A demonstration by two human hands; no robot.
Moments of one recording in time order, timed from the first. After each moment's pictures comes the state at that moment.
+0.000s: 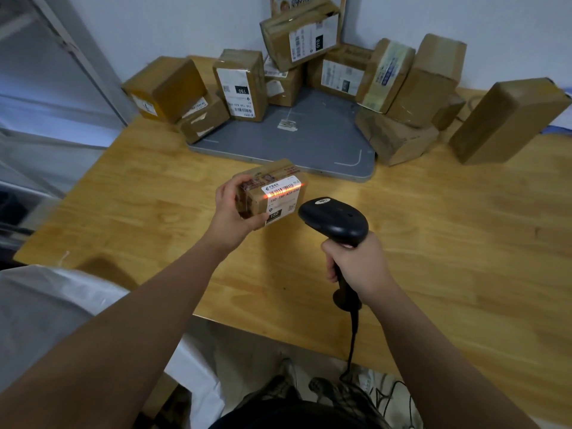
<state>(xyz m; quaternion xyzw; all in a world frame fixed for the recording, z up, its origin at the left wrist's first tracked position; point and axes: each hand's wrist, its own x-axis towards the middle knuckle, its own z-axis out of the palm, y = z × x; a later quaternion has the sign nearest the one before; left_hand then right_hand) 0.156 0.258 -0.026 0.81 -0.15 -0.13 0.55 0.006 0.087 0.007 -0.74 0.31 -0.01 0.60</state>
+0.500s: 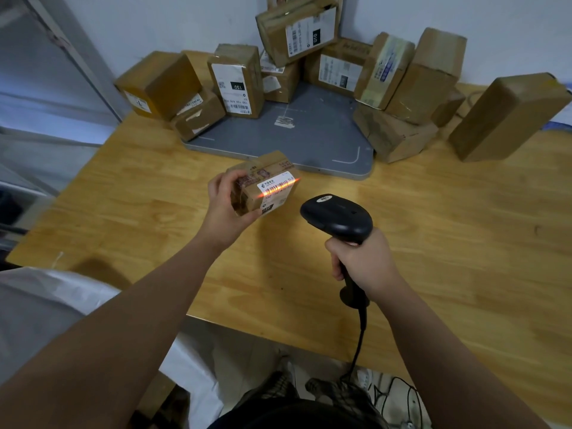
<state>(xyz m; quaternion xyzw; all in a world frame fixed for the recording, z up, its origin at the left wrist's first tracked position) 0.165 0.258 -0.027 0.84 -0.18 -0.09 0.50 0.006 0.076 0.016 -0.77 0.29 0.00 0.57</state>
